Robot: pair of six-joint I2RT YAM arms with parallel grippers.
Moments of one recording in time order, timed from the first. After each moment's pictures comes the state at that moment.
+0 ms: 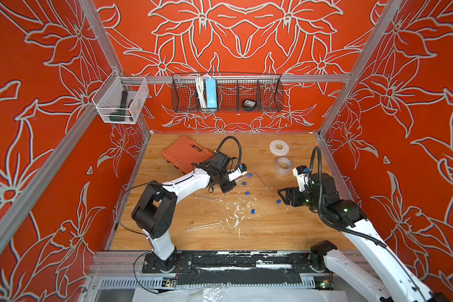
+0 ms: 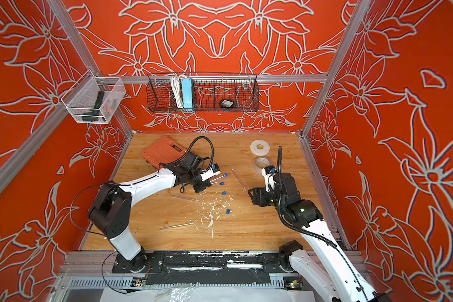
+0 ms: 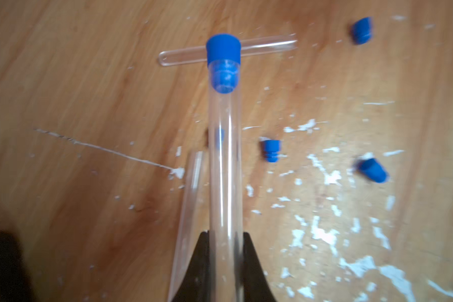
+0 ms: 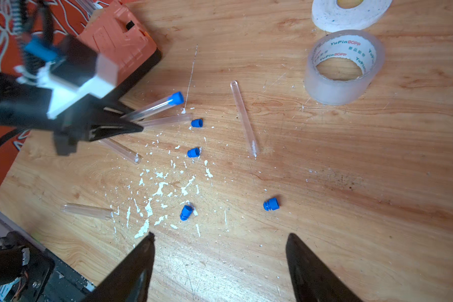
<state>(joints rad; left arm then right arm) -0.51 1.79 1.25 -0.47 0.24 0.53 0.38 0.75 0.76 -0.71 -0.20 0.27</state>
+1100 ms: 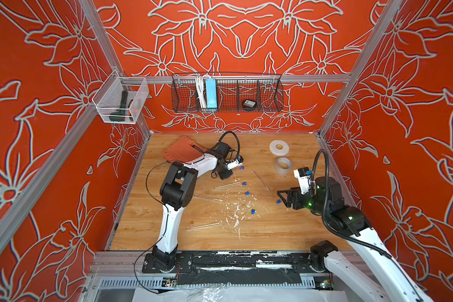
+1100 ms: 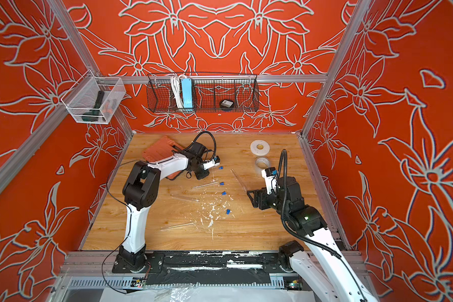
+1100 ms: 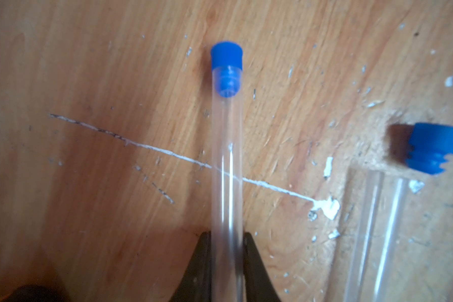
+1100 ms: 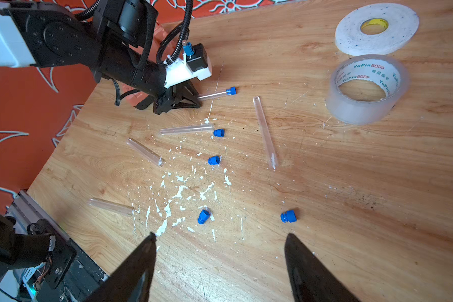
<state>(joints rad) -0.41 2.16 1.58 -0.57 0.18 0.67 0.38 0.67 0.73 -0.67 -0.26 0.26</state>
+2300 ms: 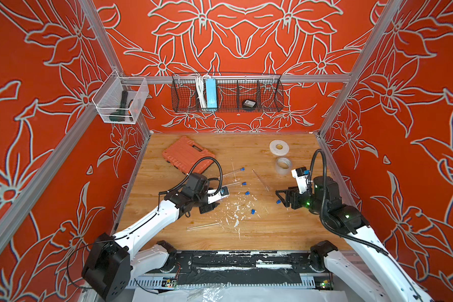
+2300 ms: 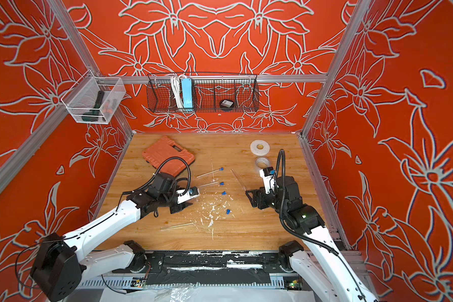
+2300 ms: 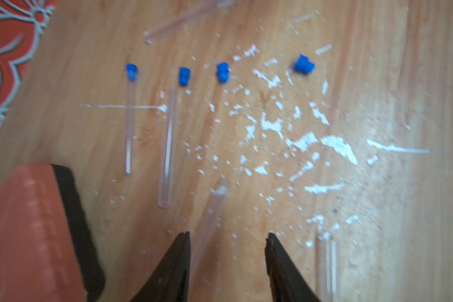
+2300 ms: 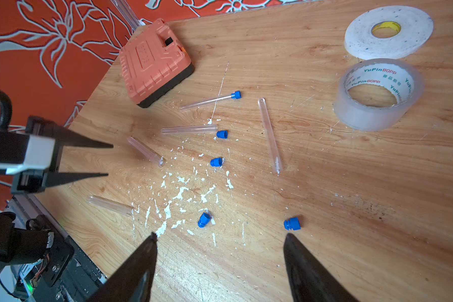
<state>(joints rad) -0.52 1.08 0.64 -0.50 0.24 0.74 0.38 0.69 0.71 -0.63 -0.29 0.23</state>
